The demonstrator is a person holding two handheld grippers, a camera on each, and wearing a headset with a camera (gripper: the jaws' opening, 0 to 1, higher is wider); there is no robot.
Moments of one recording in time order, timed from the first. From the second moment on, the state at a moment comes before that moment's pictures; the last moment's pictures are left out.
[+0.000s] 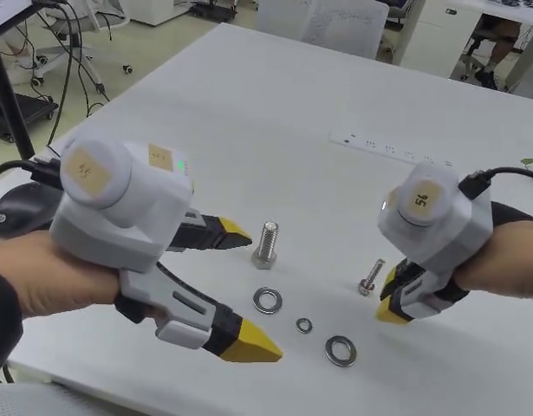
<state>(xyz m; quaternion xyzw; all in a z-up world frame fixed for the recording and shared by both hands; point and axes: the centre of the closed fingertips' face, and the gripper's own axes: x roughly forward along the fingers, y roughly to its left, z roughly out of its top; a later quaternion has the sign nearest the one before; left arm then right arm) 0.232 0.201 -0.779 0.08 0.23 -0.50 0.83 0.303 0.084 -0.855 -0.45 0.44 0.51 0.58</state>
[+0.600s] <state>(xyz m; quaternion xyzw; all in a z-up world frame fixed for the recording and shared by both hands) 0.231 0.202 -0.779 0.09 0.23 -0.50 0.83 0.269 0.123 -0.855 -0.45 0.42 0.56 0.56</state>
